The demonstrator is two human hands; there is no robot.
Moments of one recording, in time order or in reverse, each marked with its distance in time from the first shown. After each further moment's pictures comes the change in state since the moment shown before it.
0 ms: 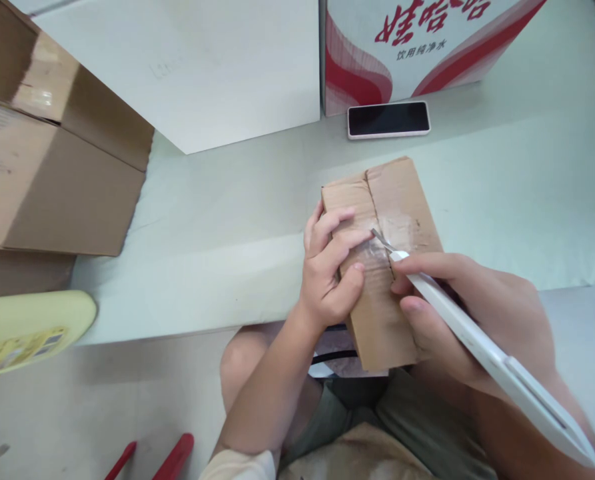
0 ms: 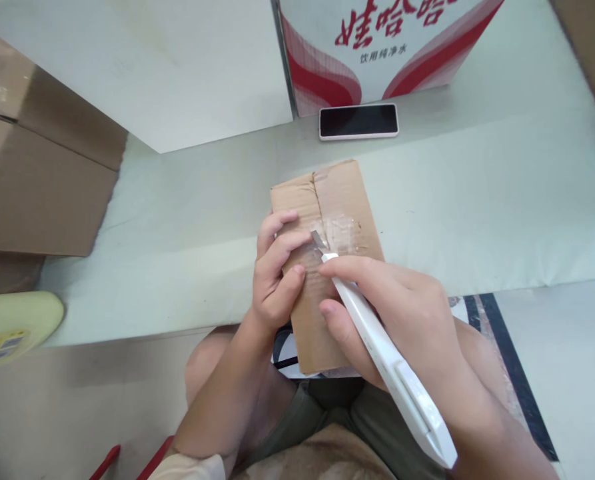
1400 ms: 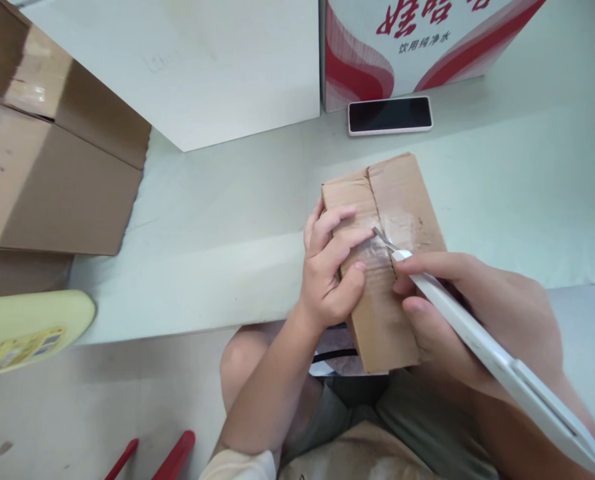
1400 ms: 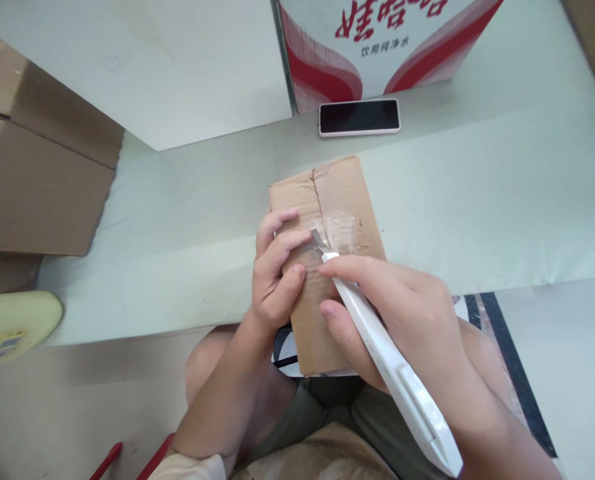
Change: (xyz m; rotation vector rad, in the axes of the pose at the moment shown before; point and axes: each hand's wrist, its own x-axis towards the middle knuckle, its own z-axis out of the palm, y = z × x) left_hand 0.001 0.000 0.001 0.047 0.008 0.017; right_hand 0.001 -0.001 0.000 -0.019 0.010 -0.029
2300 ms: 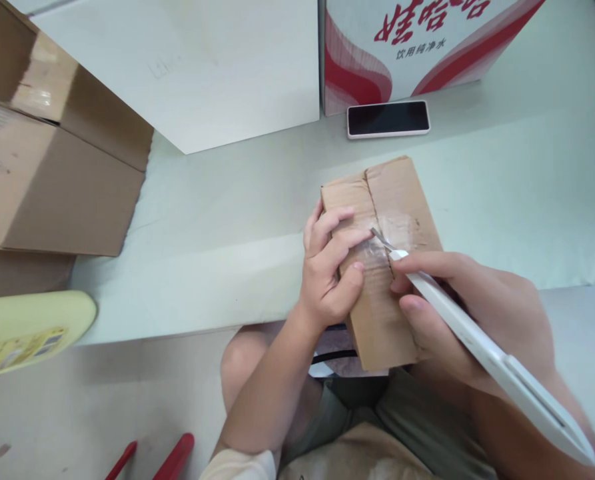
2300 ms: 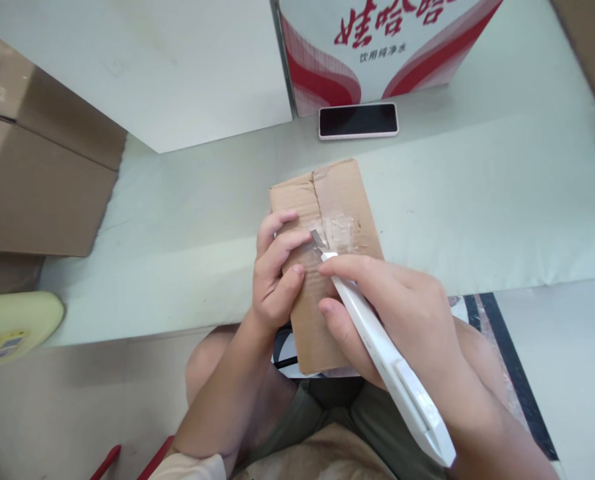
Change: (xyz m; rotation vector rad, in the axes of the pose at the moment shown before) left_hand -0.001 0.000 0.001 -0.048 0.011 0.001; right_hand -0.001 0.004 0.002 0.007 0.010 -0.001
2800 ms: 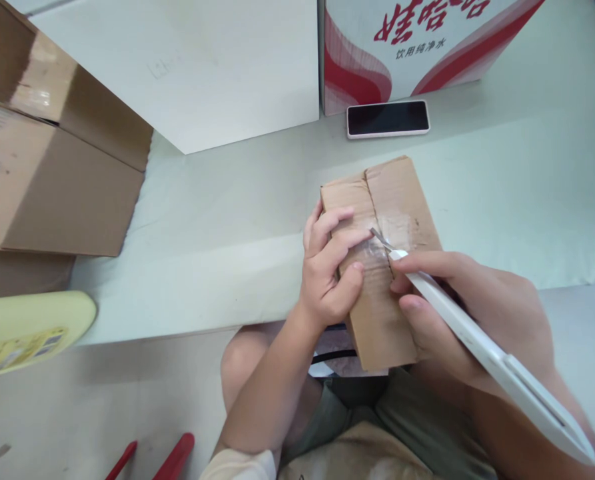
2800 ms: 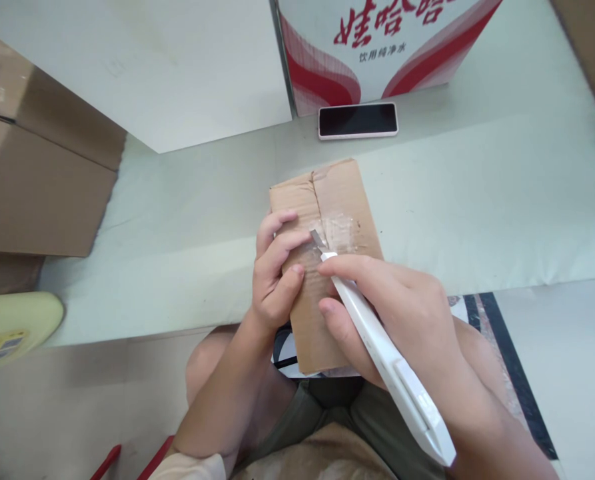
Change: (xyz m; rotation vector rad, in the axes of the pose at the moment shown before) left_hand 0.000 -0.002 0.000 0.016 0.003 0.004; right_hand 0.001 0.000 -0.002 0.011 -0.017 -0.004
